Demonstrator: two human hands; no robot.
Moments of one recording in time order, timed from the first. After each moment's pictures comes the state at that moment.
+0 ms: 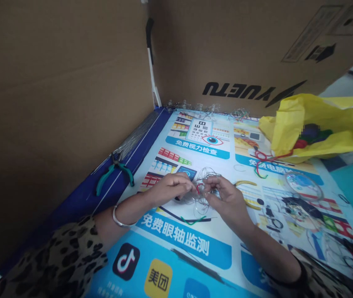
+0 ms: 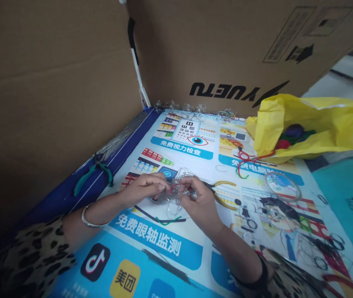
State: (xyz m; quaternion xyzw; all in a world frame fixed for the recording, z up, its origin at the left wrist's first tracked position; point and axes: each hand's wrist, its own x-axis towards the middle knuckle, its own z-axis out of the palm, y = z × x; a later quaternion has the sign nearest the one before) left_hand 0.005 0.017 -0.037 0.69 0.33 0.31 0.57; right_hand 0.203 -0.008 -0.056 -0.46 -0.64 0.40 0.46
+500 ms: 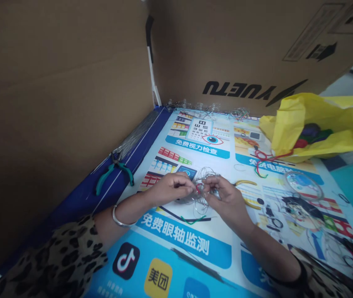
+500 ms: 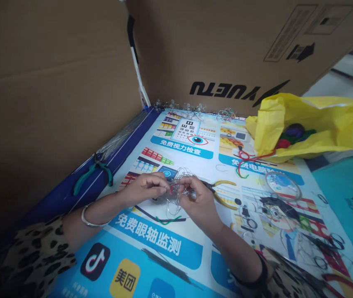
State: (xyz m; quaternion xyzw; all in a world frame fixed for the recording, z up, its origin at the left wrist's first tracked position) left_hand 0.008 0.017 -0.037 0.69 0.35 0.32 0.55; right_hand 0.203 -0.009 -0.055 -0.46 -0.65 0.40 0.45
